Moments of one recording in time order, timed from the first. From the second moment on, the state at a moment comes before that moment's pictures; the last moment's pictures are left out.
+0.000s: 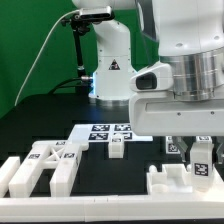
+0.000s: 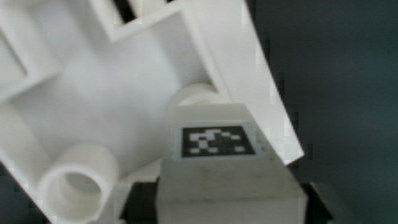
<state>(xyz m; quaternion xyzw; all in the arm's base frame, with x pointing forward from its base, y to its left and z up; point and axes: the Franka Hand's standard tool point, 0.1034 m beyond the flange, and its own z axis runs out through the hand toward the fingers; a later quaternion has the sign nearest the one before) 0.652 0.115 0.079 -0.95 0.32 0.00 0.07</state>
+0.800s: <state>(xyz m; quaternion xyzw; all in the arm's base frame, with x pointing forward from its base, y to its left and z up) 0.650 0.120 0.076 -0.85 0.52 0.03 0.08</state>
